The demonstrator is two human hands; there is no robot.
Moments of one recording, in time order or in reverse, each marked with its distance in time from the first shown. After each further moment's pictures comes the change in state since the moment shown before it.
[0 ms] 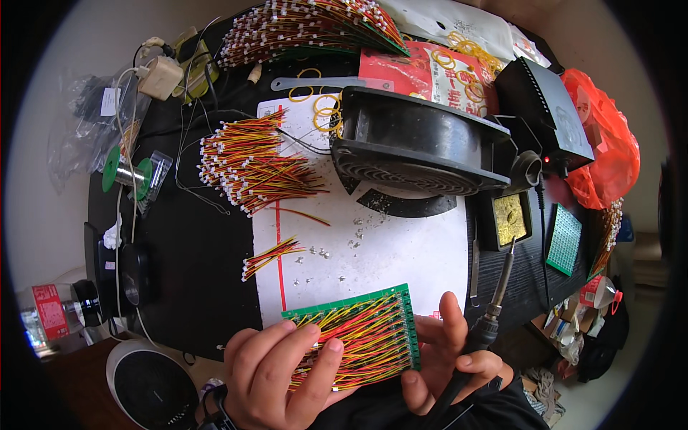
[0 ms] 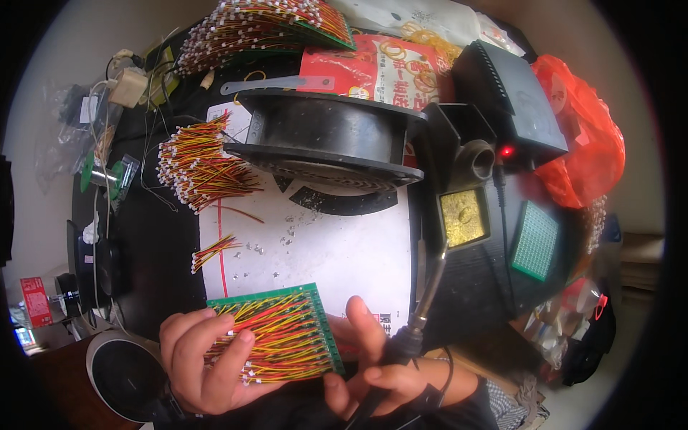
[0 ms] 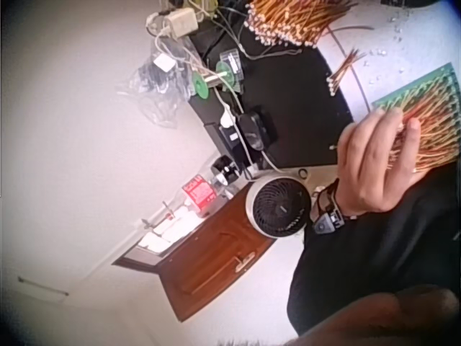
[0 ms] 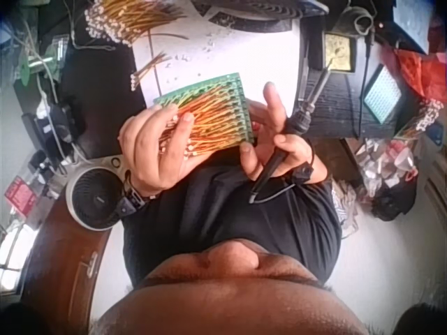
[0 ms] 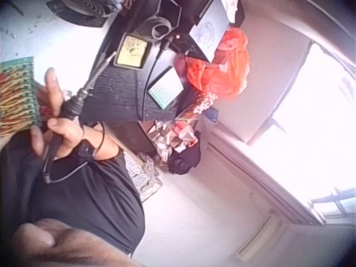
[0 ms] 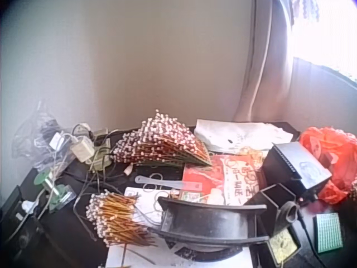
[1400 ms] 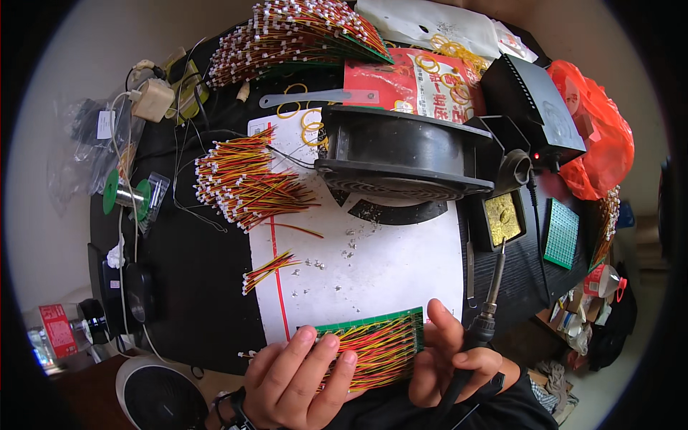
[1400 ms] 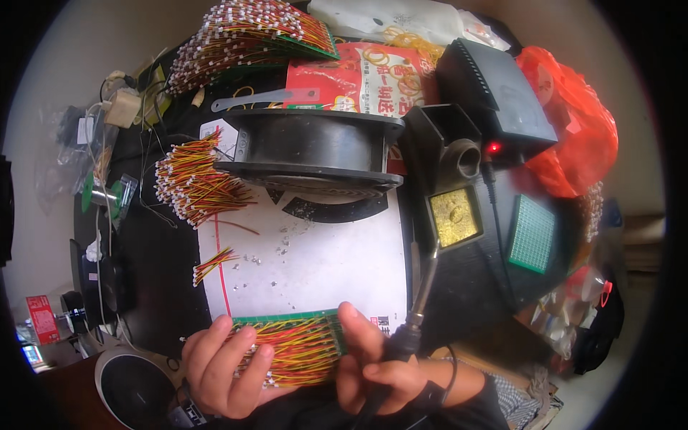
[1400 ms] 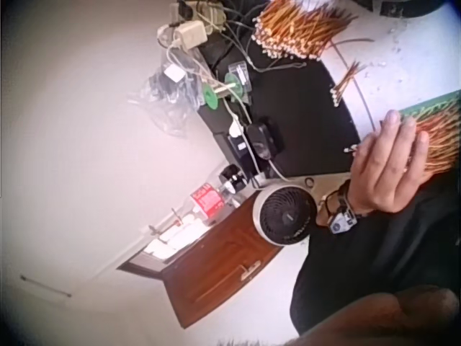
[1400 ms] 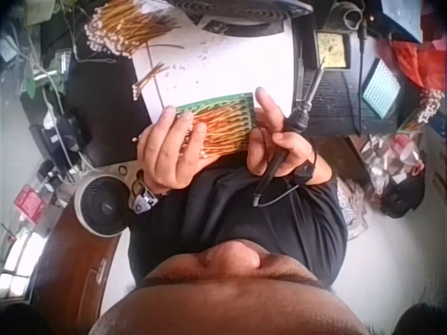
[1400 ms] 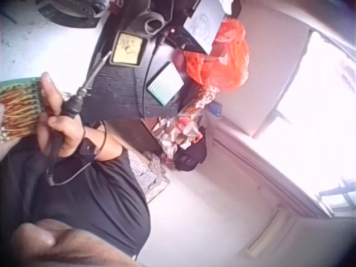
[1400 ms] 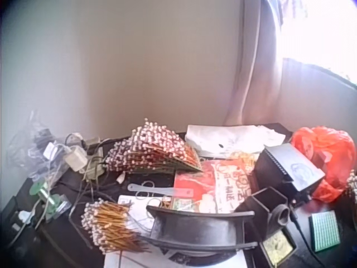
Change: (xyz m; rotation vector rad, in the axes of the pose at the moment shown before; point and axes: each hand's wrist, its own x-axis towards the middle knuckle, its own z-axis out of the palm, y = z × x) left_hand -0.012 0.001 0.017 0.042 -0.002 0.119; right_hand -0.003 0.012 0.002 -0.289 0.131 -0.145
